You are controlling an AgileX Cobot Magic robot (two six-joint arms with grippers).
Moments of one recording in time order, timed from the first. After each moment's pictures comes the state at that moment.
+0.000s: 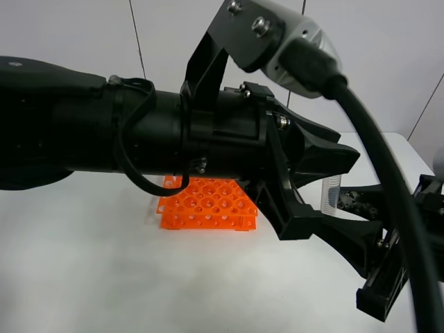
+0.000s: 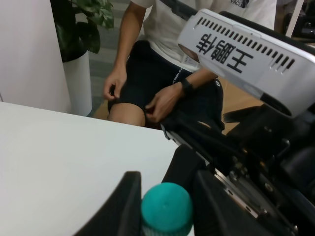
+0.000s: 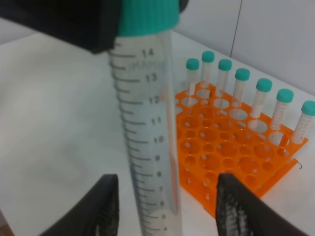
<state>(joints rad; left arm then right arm) -0.93 1.44 -1.03 -1.69 0.33 1.77 0.68 0.68 -0.35 0.71 0.12 -0.78</state>
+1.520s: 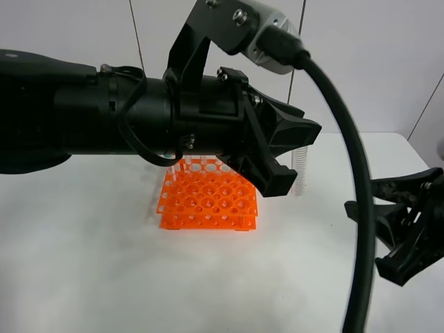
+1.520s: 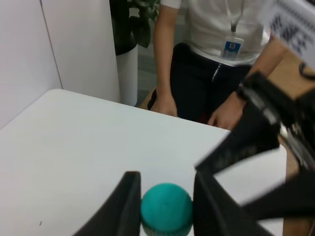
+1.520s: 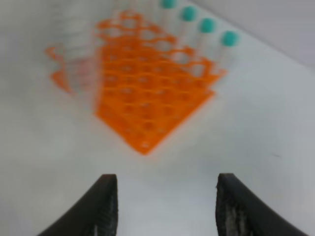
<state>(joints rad) -0.86 1.44 -1.03 -1.69 0.25 1.77 0.51 0.68 -0.47 -0.10 0.42 -0.10</state>
